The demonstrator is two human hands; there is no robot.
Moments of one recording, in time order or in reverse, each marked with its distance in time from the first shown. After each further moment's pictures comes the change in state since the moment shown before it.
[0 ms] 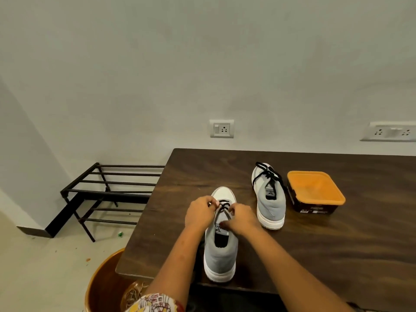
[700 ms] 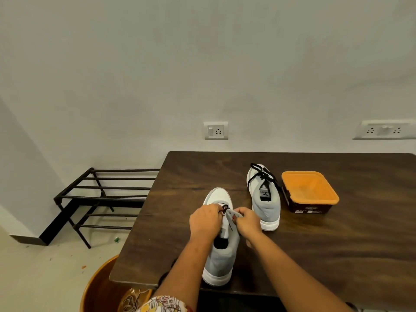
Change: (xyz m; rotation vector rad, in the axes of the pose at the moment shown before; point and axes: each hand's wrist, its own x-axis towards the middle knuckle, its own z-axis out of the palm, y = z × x) left_hand -0.010 0.019 0.025 0.469 0.094 0.212; right_hand 0.002 0.024 0.005 0.497 0.167 0.189
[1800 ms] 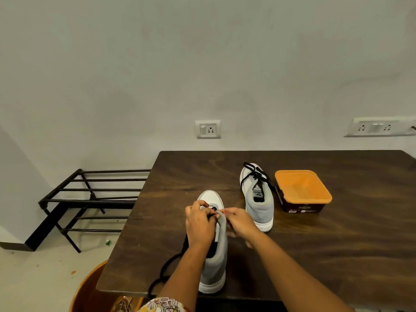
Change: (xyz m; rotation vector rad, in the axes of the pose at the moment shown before) left_hand 0.008 -0.007 0.043 -0.416 0.206 -0.106; right_hand 0.009 -0.001 -0.010 0.353 -0.311 0.121
